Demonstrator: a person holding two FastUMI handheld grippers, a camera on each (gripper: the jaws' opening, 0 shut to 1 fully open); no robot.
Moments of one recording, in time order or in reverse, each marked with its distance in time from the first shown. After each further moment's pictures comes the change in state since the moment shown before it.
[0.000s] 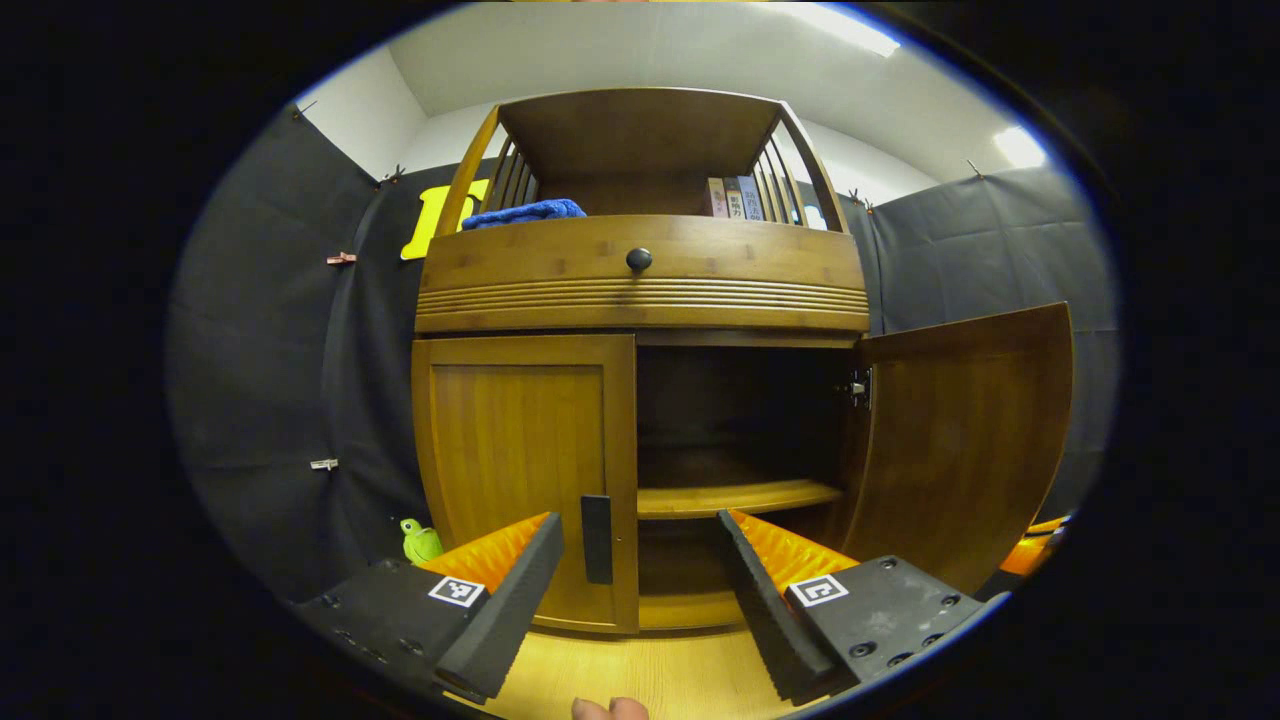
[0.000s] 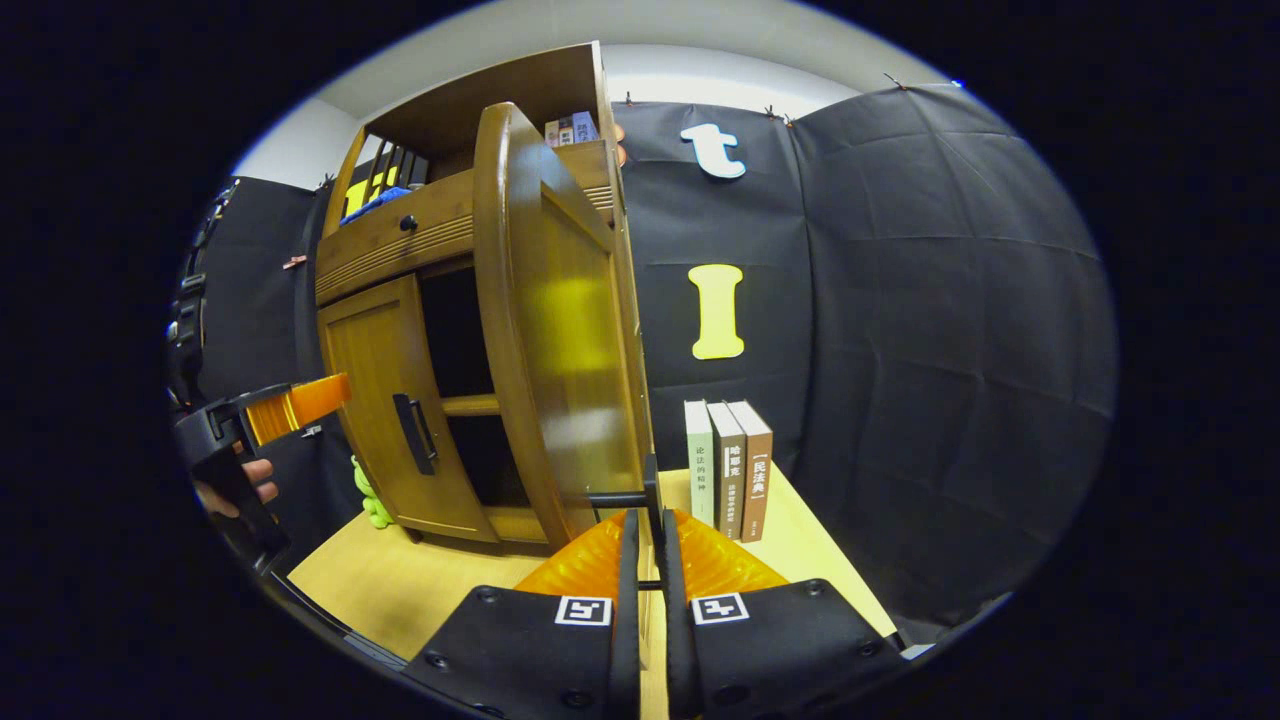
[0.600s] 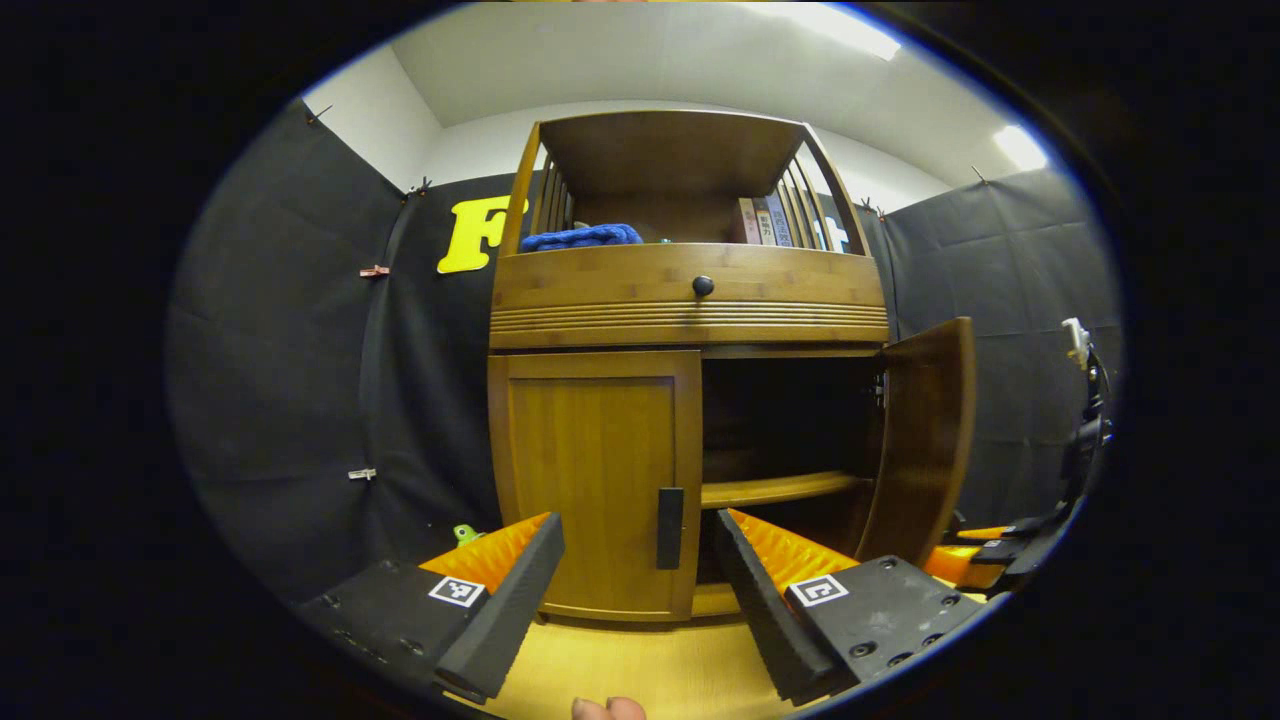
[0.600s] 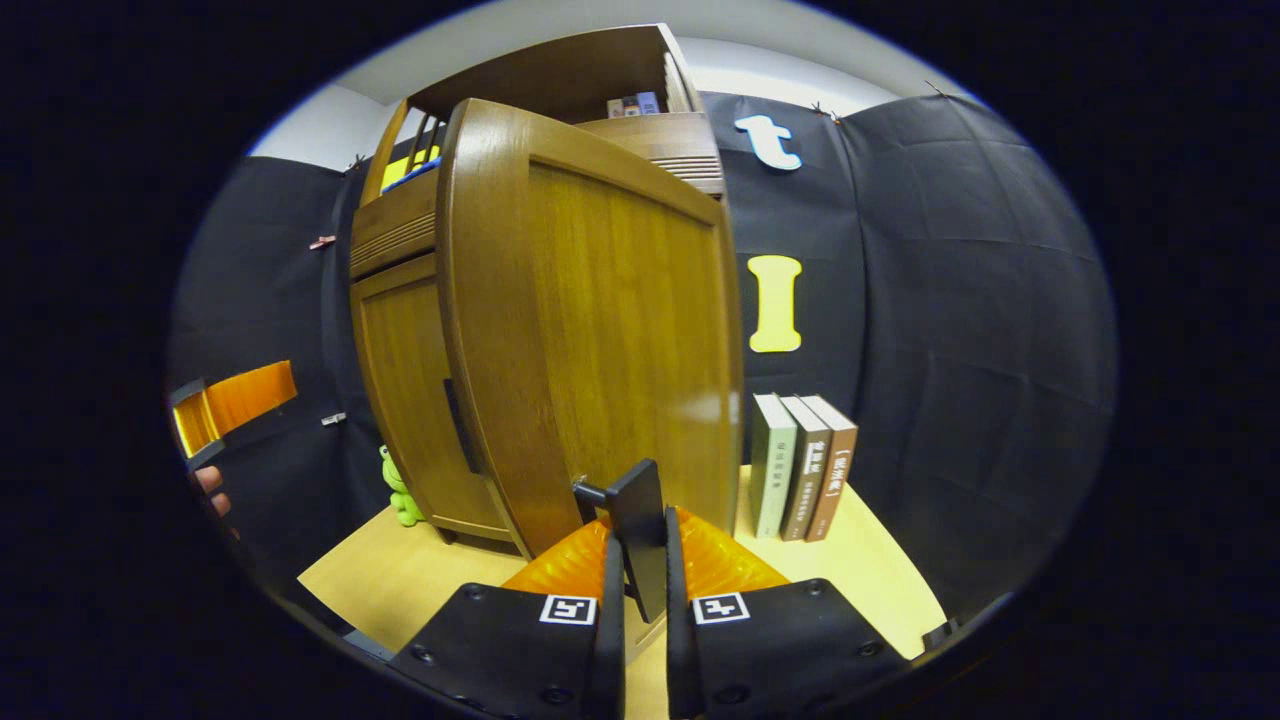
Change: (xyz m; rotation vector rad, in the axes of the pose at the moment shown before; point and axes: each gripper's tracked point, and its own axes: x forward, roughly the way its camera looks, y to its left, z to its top) left arm -0.055 0.060 0.012 0.015 -0.023 0.036; right arm 0.033 0.093 -0.027 -0.008 0.041 0.071
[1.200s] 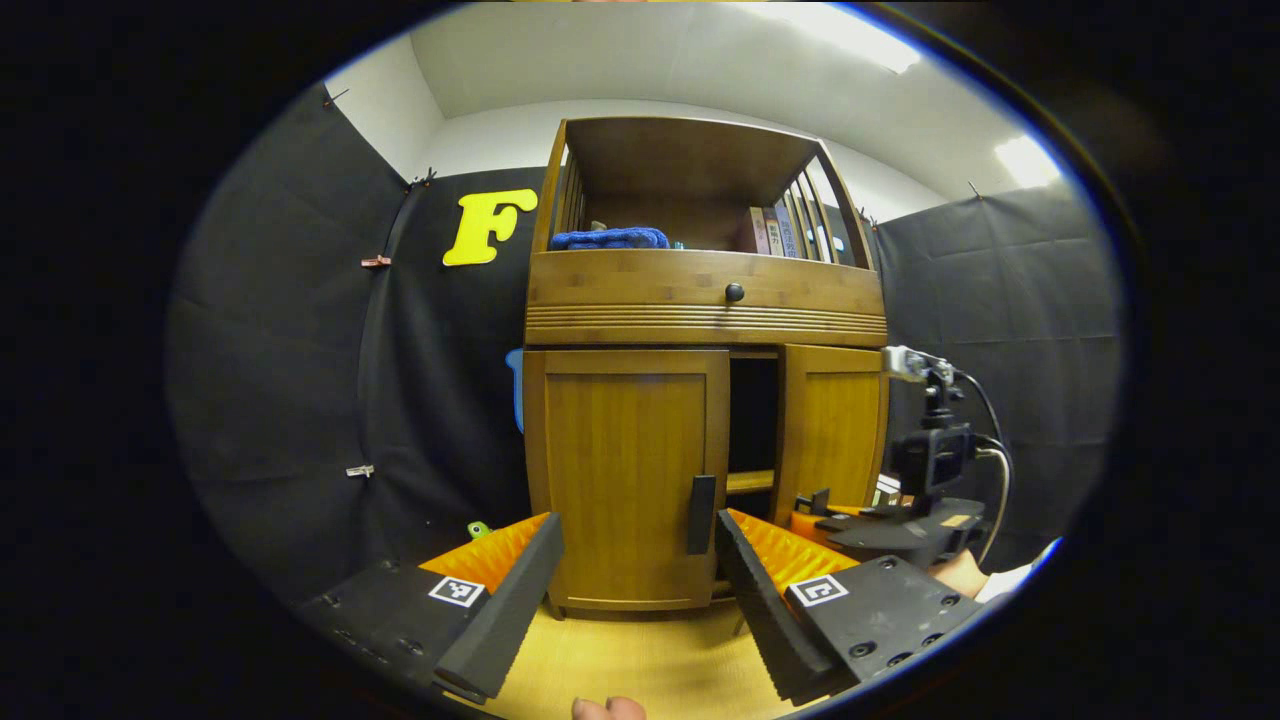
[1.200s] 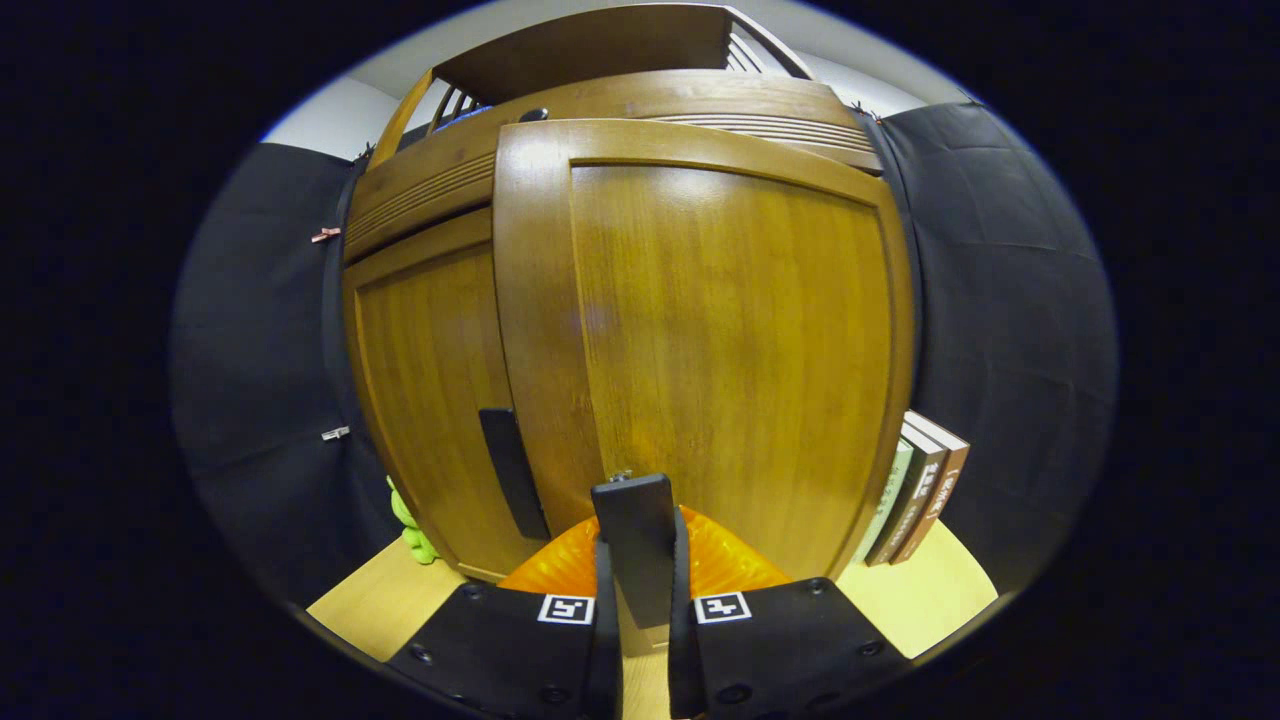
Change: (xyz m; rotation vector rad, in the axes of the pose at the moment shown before) left arm -0.043 0.070 0.002 -0.021 0.000 -0.044; right arm 0.105 0.129 -0.002 -0.012 -0.033 0.060
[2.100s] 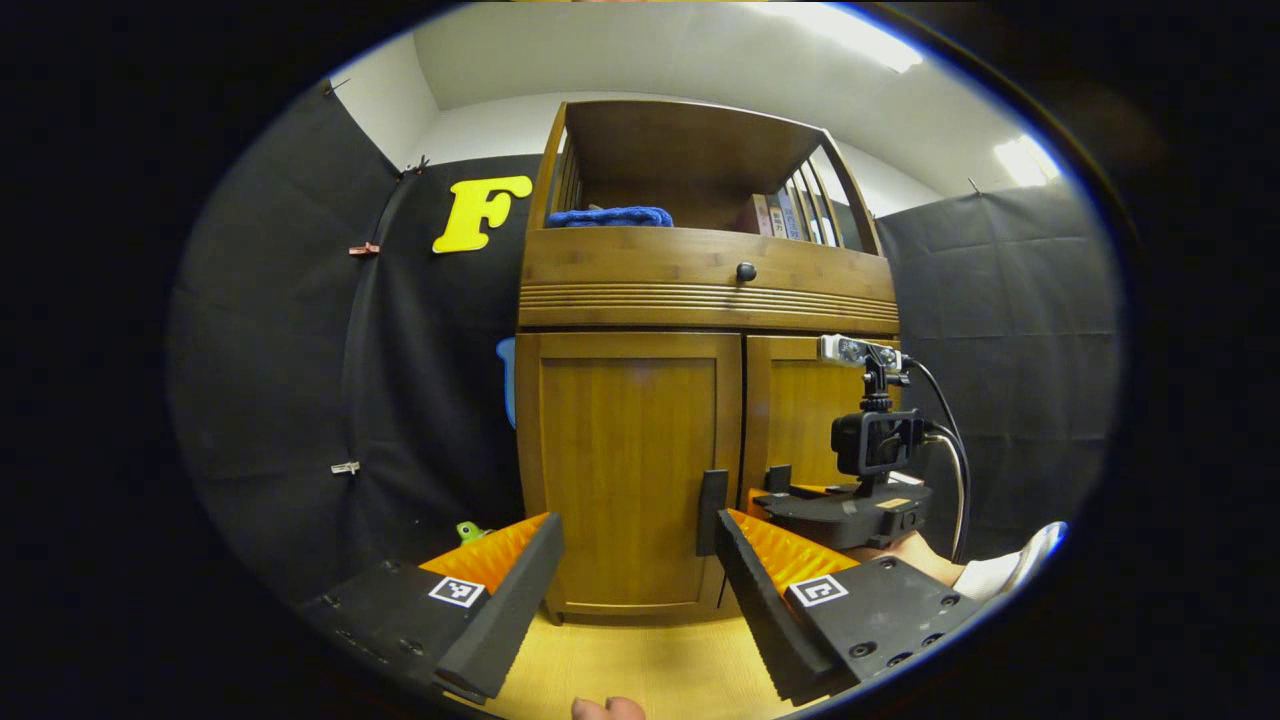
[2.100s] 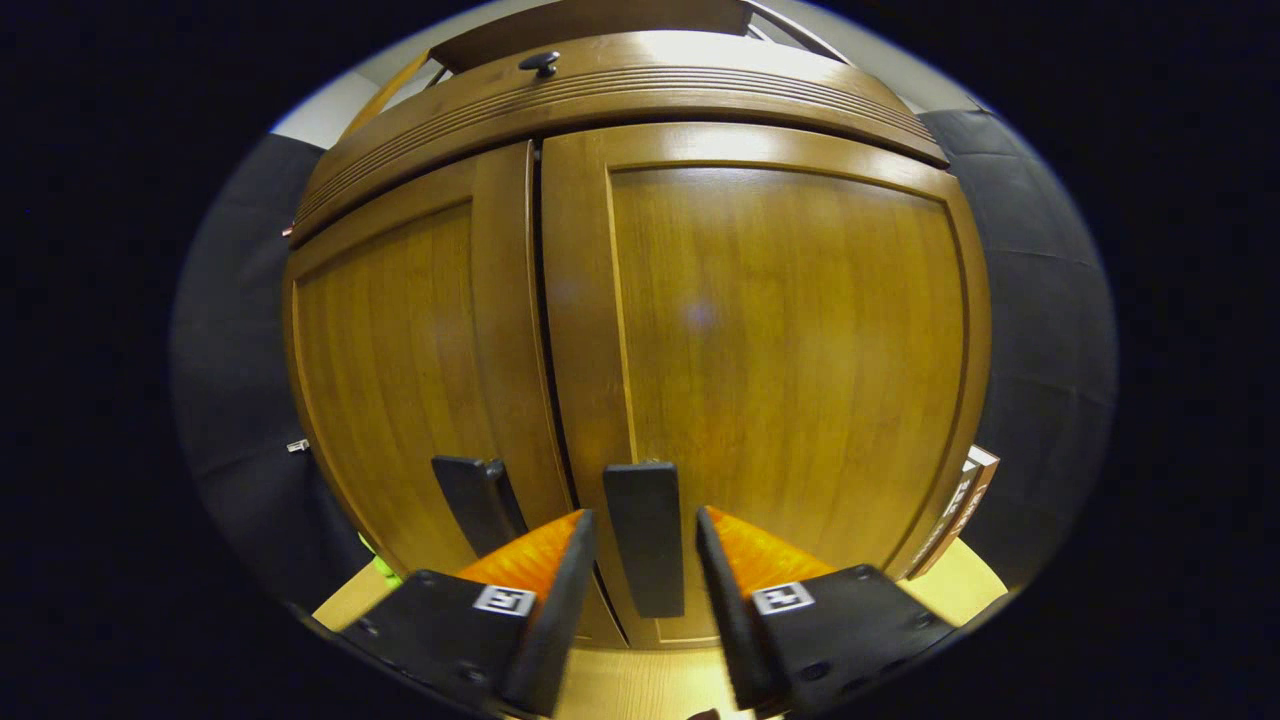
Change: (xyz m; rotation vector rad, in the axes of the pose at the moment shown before) left arm 0.035 0.026 -0.025 -0.002 0.028 -0.036; right arm 0.115 0.031 0.005 -0.027 -0.011 -0.101
